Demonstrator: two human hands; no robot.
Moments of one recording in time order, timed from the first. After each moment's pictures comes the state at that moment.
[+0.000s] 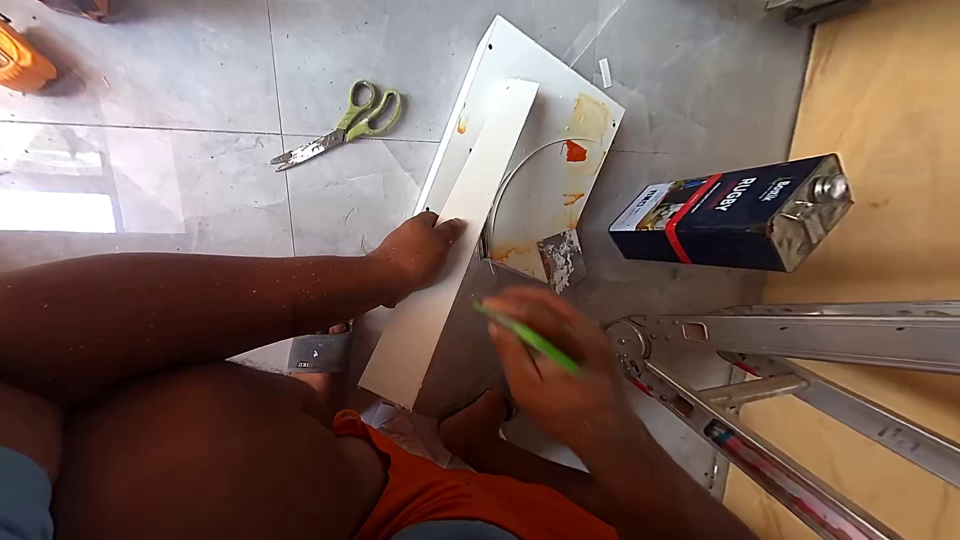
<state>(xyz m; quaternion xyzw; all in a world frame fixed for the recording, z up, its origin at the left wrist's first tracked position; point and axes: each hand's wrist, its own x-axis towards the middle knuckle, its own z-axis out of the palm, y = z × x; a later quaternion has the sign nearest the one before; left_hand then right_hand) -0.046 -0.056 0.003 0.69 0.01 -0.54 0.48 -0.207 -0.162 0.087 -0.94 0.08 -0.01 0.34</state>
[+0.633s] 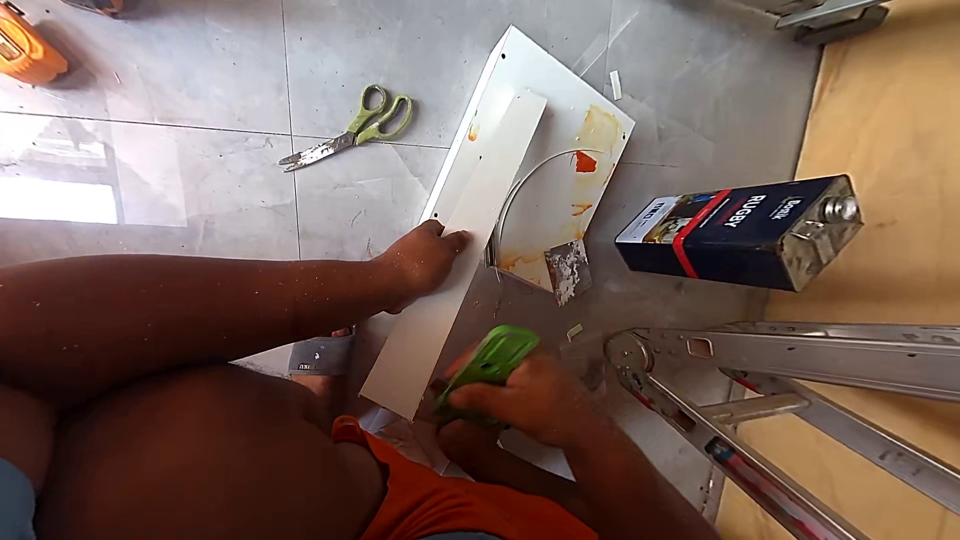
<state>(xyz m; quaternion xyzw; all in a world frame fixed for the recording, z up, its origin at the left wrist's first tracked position) -0.043 -0.050 0.001 0.66 0.05 -0.57 0.49 -0.207 -0.171 0.067 -0.73 0.17 0.30 0.60</state>
